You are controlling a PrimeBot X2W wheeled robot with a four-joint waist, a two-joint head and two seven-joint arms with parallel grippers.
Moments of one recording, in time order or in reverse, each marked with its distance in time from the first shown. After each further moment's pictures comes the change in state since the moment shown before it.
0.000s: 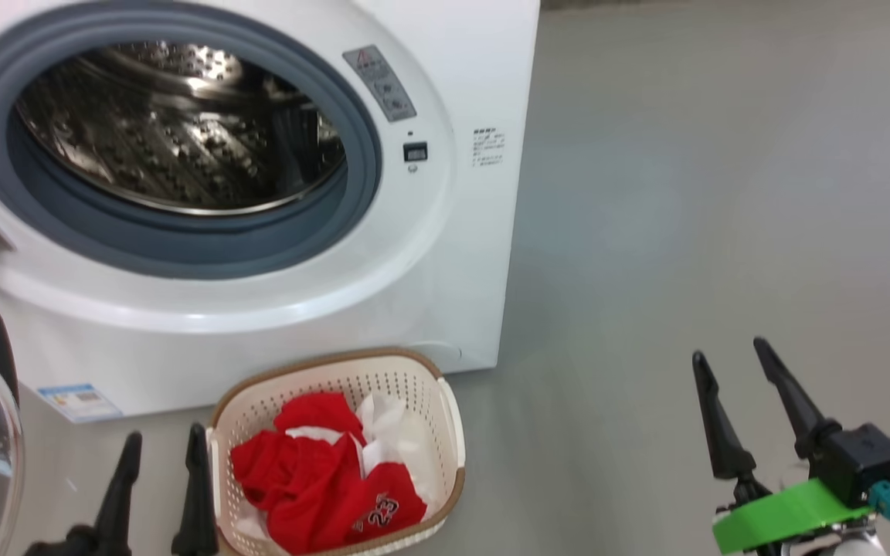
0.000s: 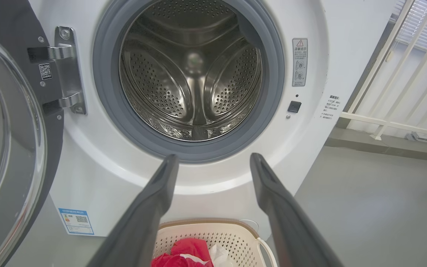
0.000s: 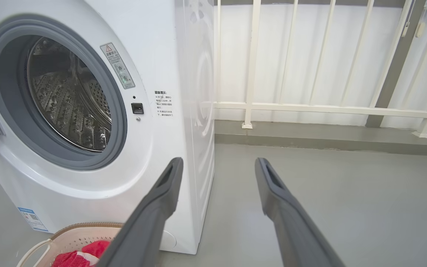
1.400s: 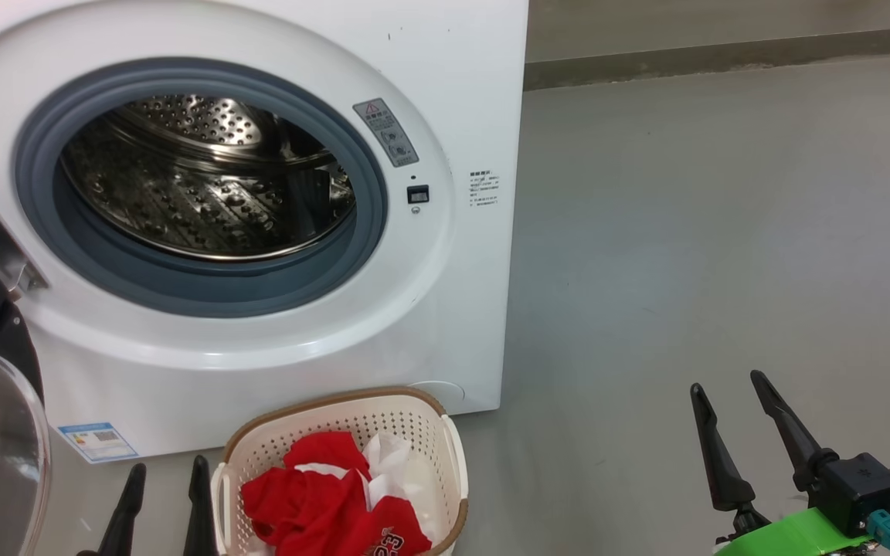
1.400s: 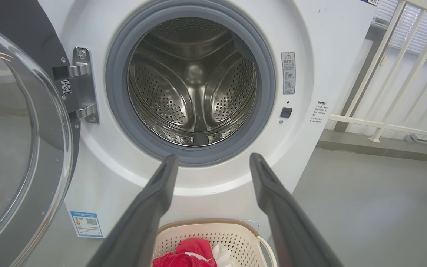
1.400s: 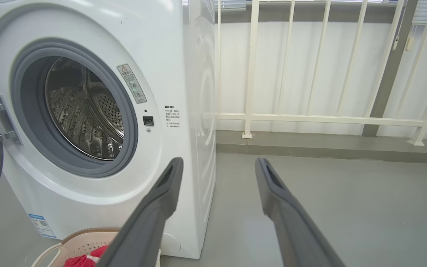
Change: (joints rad) left arm 0.060 0.017 -0.013 0.008 -0.004 0.012 0.001; right arm 0.068 0.004 0.004 -0.012 0.004 0.000 0.000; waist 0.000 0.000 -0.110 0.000
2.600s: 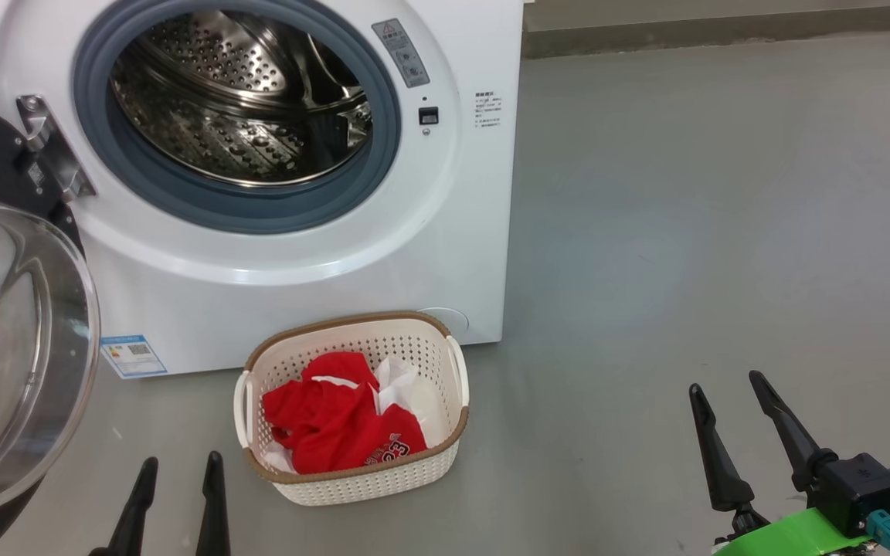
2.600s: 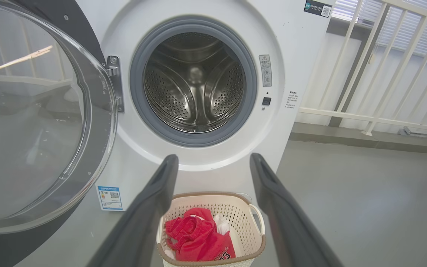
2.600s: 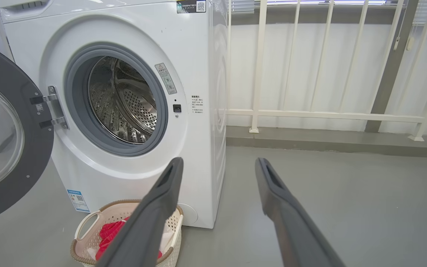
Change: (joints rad) left arm 0.011 0.017 -0.045 -0.057 0.017 0.034 0.011; right arm 0.000 0.000 0.003 0.000 0.003 0.000 0.000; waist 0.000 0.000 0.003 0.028
